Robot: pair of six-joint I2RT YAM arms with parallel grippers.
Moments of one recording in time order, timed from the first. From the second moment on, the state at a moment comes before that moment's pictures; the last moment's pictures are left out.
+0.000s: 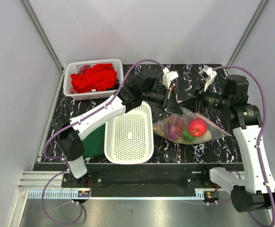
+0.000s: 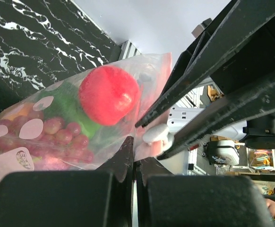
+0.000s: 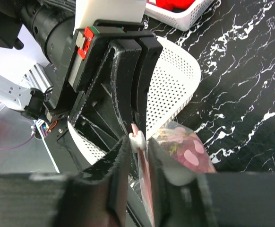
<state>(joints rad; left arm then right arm) -0.86 1.75 1.68 -0.30 0.75 -0.66 0.11 1.03 1.33 -0.79 -0.86 -0.02</state>
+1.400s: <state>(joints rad) -0.63 1.87 1.66 0.05 0.81 -0.79 0.11 0.61 1.25 -1.12 -0.44 0.15</state>
